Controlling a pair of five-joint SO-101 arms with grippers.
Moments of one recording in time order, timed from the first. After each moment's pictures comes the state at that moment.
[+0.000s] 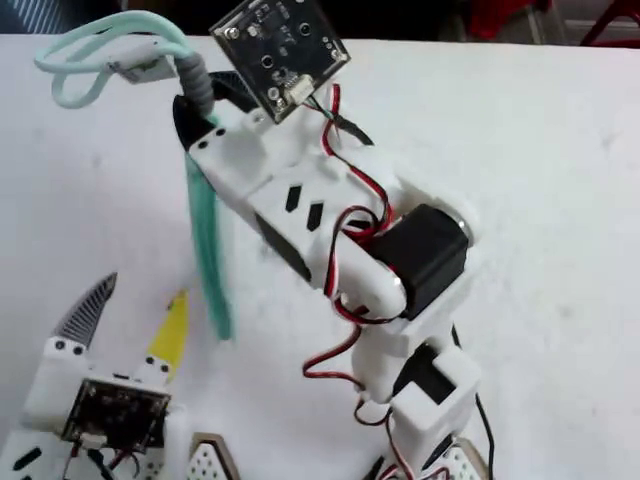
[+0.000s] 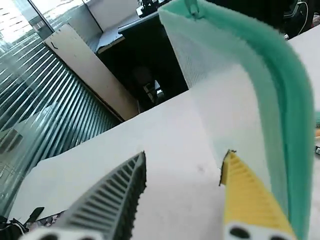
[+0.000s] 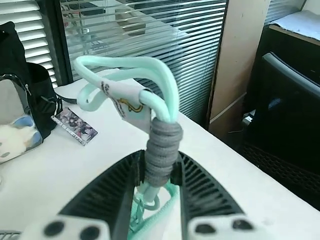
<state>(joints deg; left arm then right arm) -4.7 -104.6 42.2 84.8 -25.5 -45.5 13.1 -86.9 97.4 7.7</state>
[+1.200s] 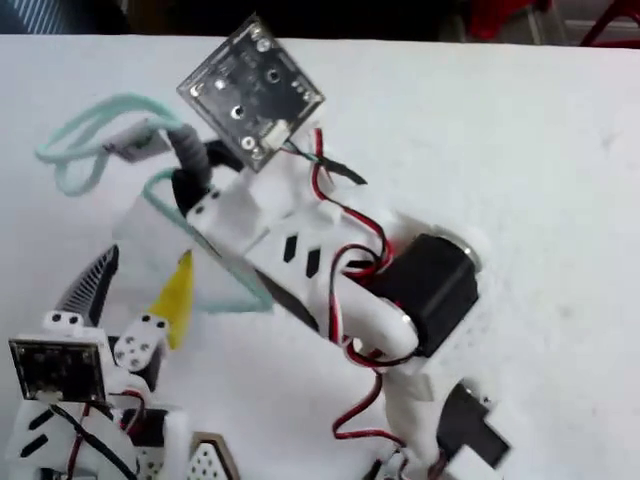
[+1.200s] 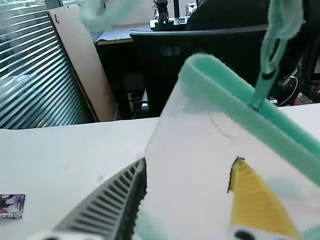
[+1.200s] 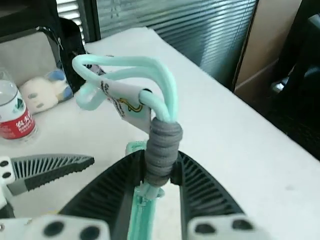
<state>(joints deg) -5.8 -104.8 52.4 72.2 -3.3 -50.8 -6.2 -54.8 97.4 7.5</state>
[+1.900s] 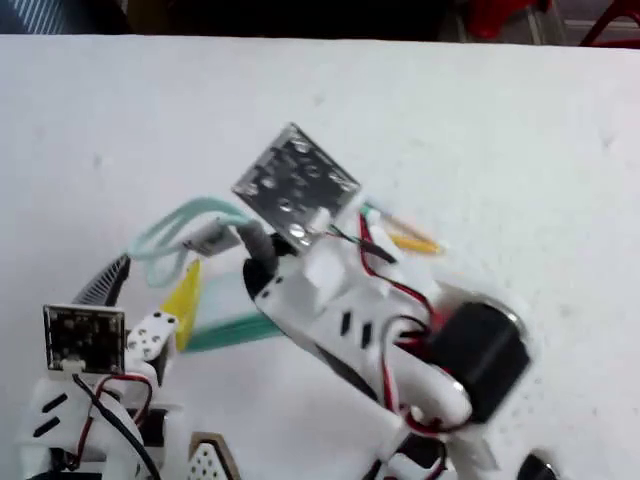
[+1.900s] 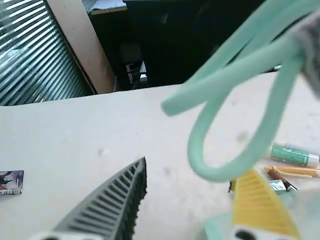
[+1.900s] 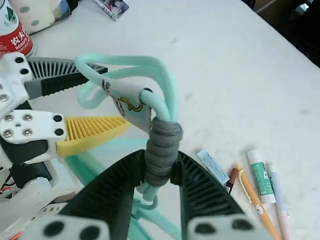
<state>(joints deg) -6.1 -104.8 56.4 76.1 -5.6 -50.8 -33.5 -16.5 97.2 7.5</state>
